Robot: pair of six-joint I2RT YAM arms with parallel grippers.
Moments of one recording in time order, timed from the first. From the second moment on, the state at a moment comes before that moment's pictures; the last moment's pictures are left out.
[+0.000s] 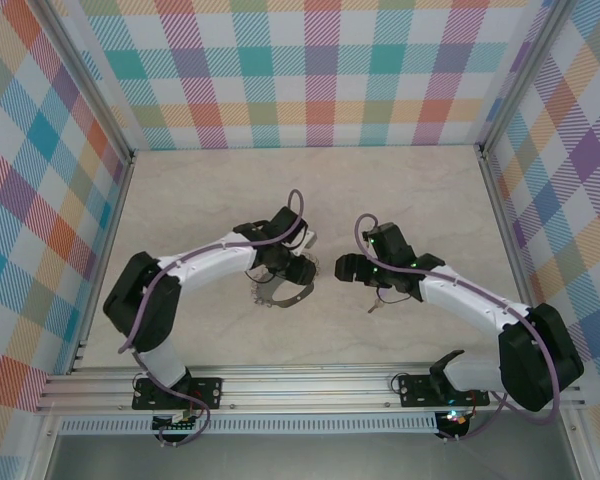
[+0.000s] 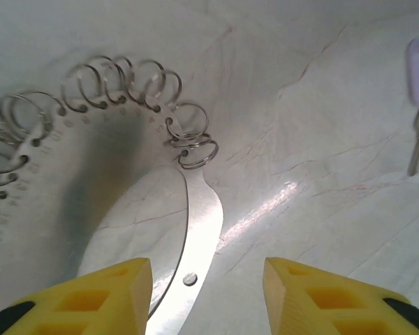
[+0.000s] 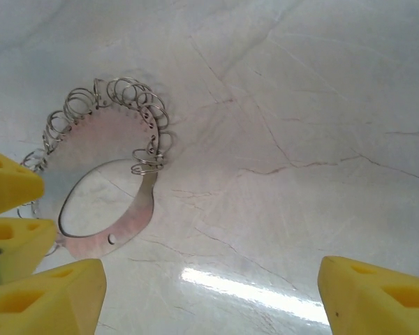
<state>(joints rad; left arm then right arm) -0.73 1.73 1.19 -0.61 0.19 -0.26 0.56 1.27 0.72 -0.36 -0.16 0.62</state>
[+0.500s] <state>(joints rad) -0.76 1.89 1.32 -0.63 0.19 -0.23 0.55 1.26 0.70 -0.37 -0.15 0.62</state>
